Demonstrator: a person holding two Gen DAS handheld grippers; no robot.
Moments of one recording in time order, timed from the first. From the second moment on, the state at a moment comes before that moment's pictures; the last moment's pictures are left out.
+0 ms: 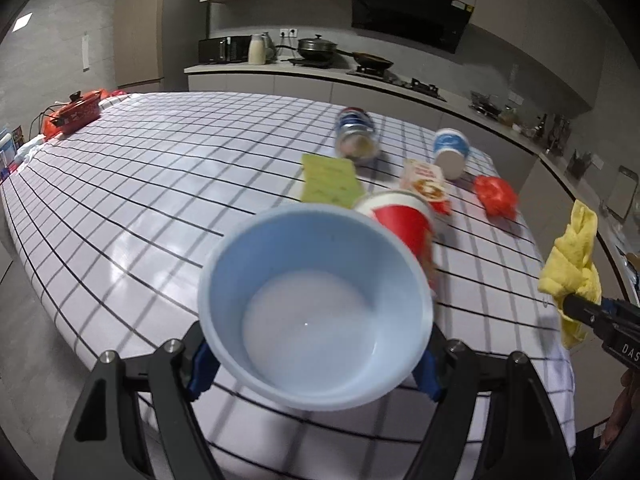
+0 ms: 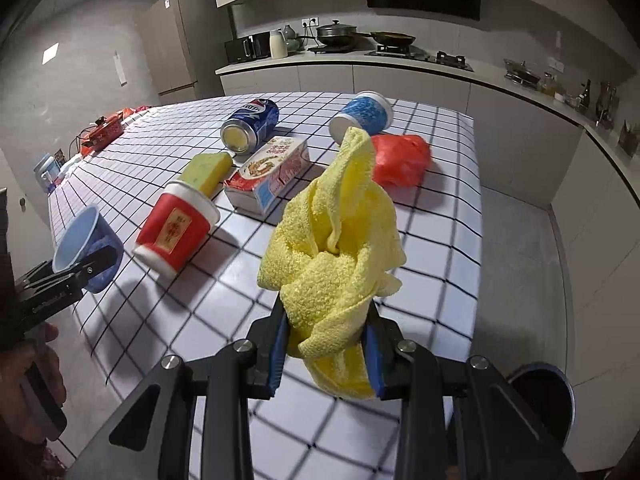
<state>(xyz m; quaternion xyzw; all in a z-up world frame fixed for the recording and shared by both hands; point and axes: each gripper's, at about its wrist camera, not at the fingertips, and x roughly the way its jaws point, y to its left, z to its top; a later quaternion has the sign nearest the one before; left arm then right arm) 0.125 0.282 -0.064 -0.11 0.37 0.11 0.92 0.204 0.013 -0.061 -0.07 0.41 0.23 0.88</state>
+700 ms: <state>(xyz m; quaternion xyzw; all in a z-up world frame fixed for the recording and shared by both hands) 0.140 0.115 -0.052 -0.06 0.37 -0.01 0.92 0.156 -0.171 -0.047 -0.03 0.41 0.13 0.90</state>
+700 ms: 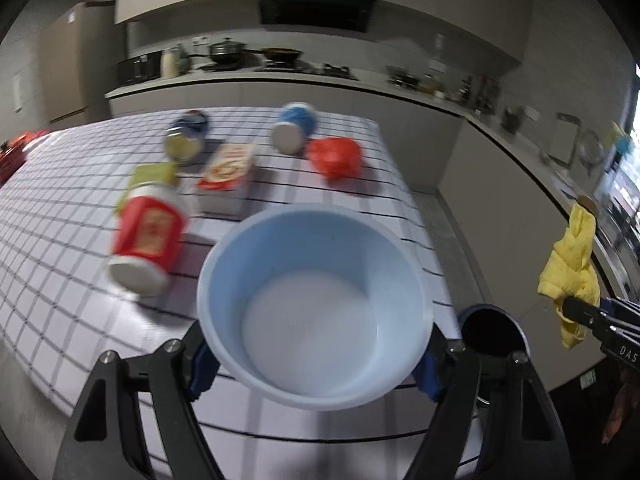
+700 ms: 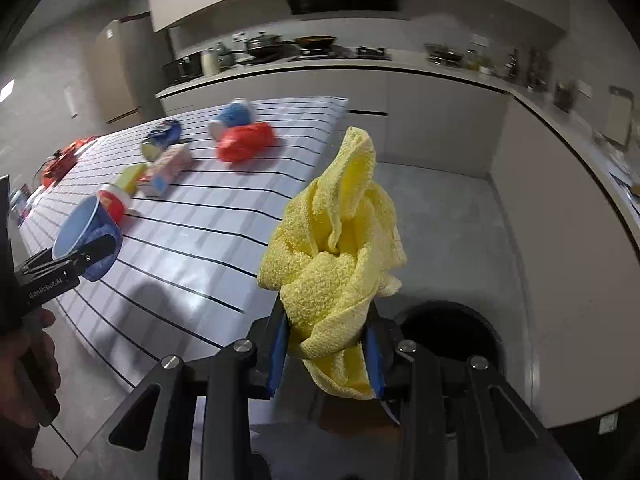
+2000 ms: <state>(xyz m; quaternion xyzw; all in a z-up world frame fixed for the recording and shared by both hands) 0.182 -0.166 -0.153 0.01 0.48 -0.14 0.86 0.170 -0.383 -0.170 -0.08 0.51 0.16 0.84</state>
